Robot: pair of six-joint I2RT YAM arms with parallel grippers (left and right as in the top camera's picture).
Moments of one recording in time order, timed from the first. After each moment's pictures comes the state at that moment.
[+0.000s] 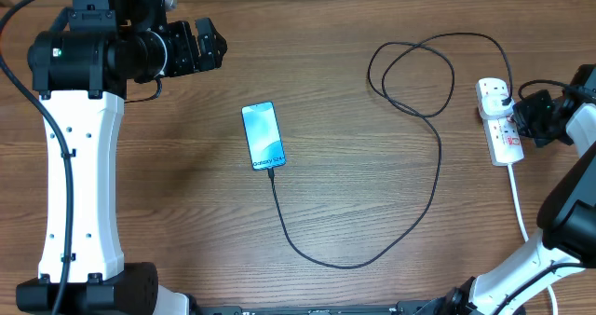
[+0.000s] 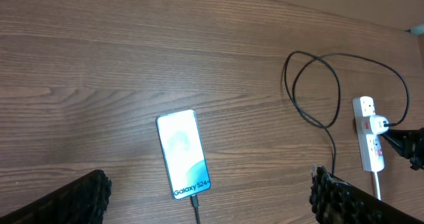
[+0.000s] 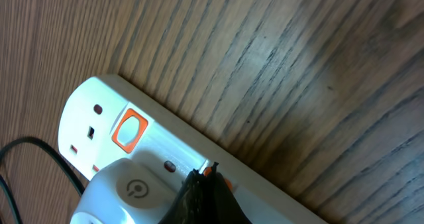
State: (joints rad) left arm -0.02 1.67 2.00 -1.24 0.34 -0.23; right arm -0.54 2.02 1.37 -0.53 -0.25 0.59
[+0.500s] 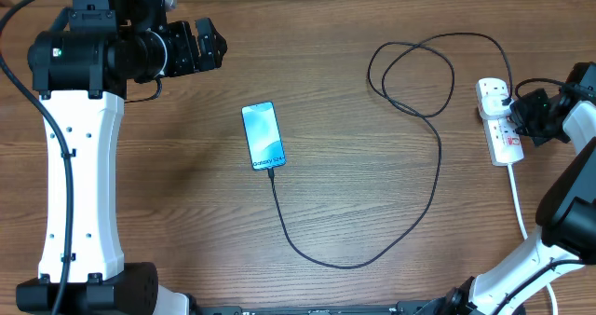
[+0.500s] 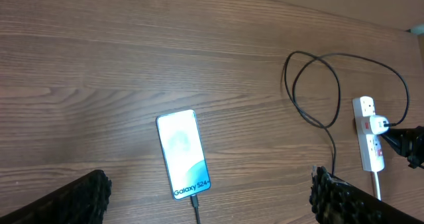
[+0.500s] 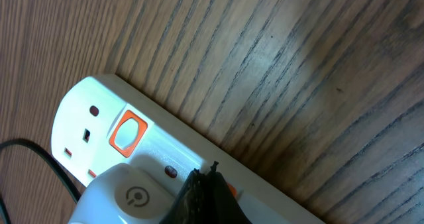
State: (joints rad) left arm -0.02 1.67 2.00 -1.24 0.34 -0.23; right arm -0.52 2.04 1.39 -0.54 -0.23 0.59
